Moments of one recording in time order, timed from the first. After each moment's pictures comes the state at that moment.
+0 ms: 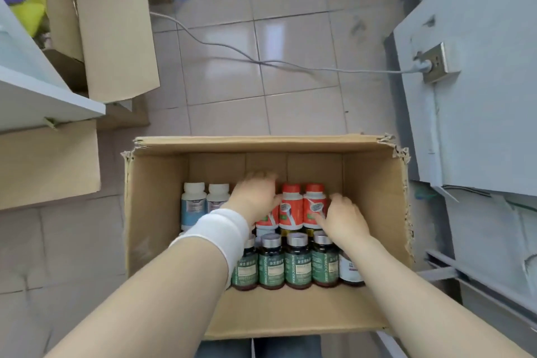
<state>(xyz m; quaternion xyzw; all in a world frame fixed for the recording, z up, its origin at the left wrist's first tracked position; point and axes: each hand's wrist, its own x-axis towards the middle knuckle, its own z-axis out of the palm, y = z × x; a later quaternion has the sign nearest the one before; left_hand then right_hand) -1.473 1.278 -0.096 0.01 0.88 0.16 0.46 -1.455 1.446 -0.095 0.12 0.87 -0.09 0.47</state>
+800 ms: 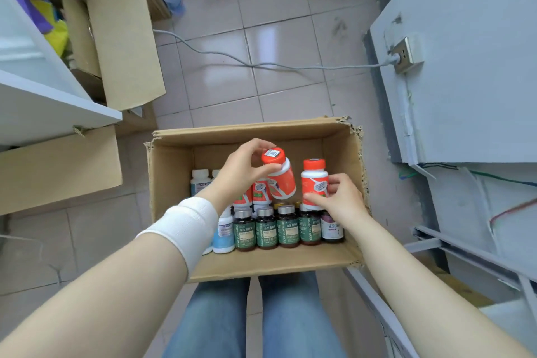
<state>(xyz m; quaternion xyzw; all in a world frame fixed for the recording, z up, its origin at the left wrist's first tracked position) -1.463 1.268 -0.004 -0.12 0.80 0.51 0.29 -1.434 1.469 -0.006 0.27 0.81 -0.37 0.37</state>
